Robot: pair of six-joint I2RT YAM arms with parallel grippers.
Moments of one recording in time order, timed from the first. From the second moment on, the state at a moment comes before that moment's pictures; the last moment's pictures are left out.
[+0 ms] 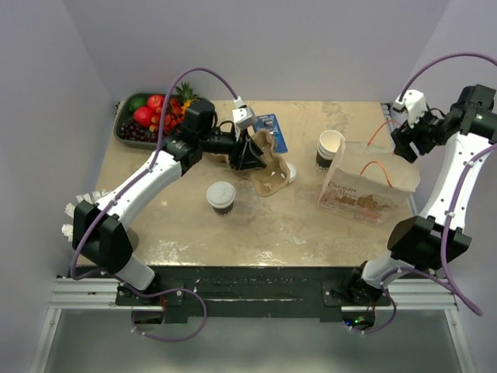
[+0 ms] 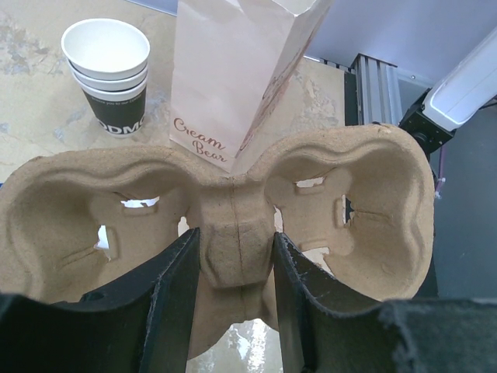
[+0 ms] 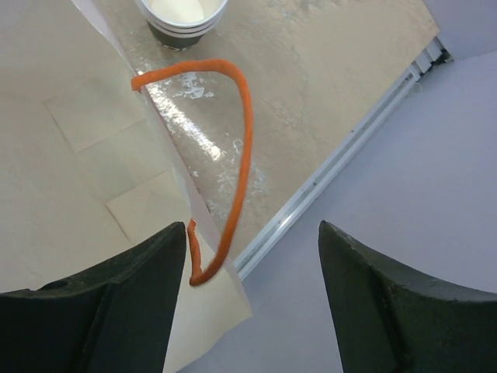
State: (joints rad) left arm -0.51 1.56 1.39 -0.24 0.91 0.10; right arm -0.48 1.58 1.94 -1.37 -0.56 -1.18
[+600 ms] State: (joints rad) left arm -0.51 1.55 1.39 -0.26 0.91 0.12; right arm -0.45 1.64 1.84 -1.37 -0.60 -1.19
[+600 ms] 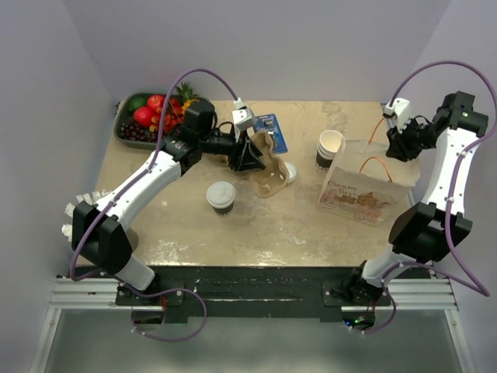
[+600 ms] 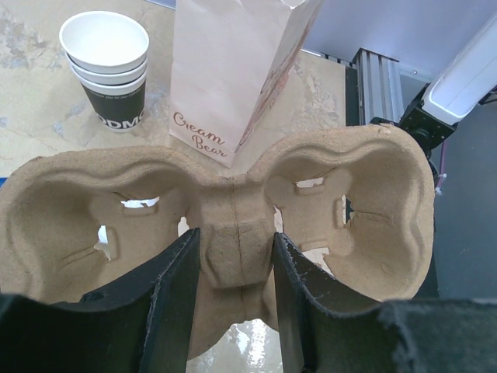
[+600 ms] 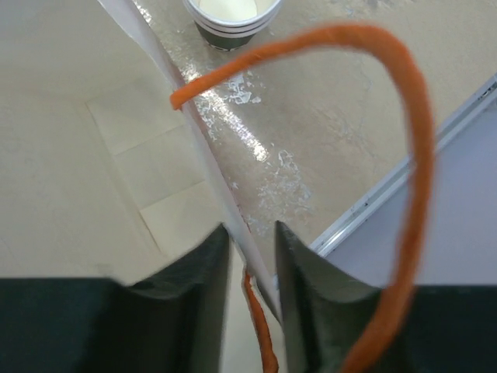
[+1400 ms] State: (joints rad) left arm -0.55 1.39 1.32 0.09 0.82 -0.20; right arm -0.23 0.87 1.39 -1.22 -0.59 -0.61
